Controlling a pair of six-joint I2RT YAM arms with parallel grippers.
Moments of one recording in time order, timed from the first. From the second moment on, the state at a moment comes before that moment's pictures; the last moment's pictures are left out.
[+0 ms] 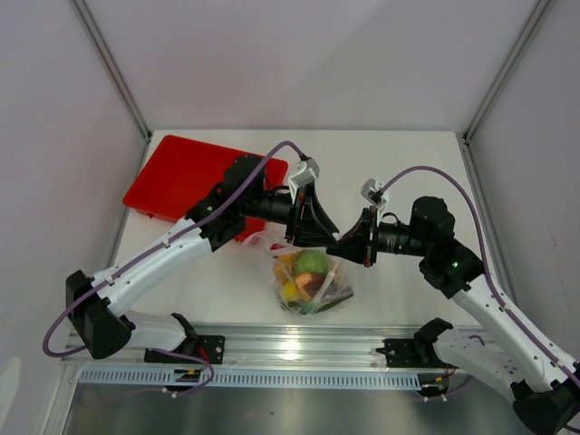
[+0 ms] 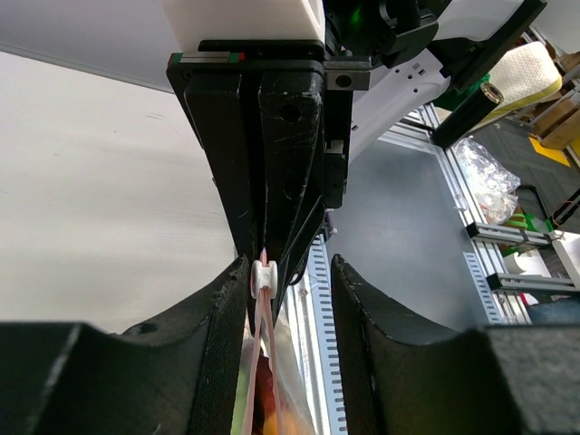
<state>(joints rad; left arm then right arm) -0.79 1.31 1.24 -0.09 0.94 -0.28 0.59 0.84 0.87 -0.21 -0.79 0.33</state>
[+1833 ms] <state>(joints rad) -0.76 1.30 1.25 -0.24 0.95 -0.28 0.57 0.87 0.88 -0.25 -0.86 0.24</state>
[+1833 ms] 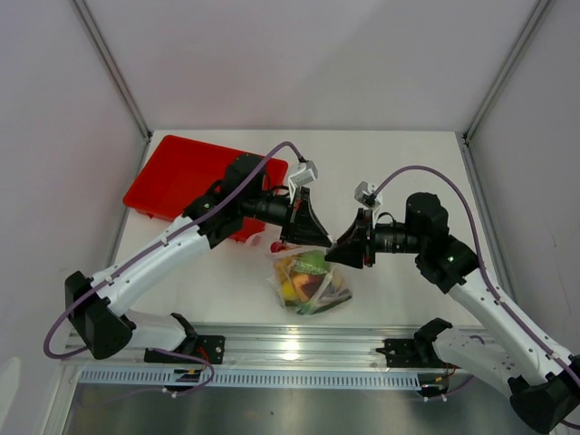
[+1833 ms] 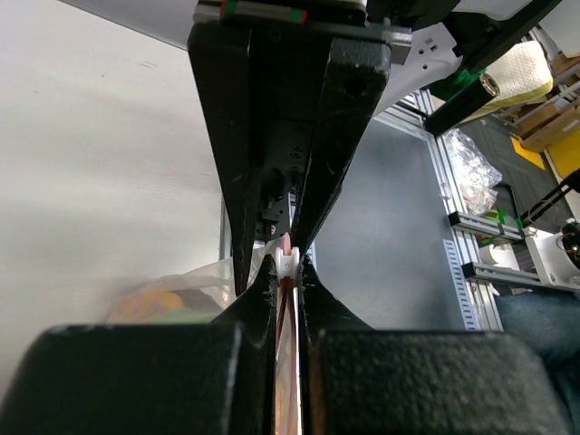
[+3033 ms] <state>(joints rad) -0.75 1.29 1.29 -0.42 0.68 -0.16 0.66 0.88 0.81 -0.09 -0.56 0.44</state>
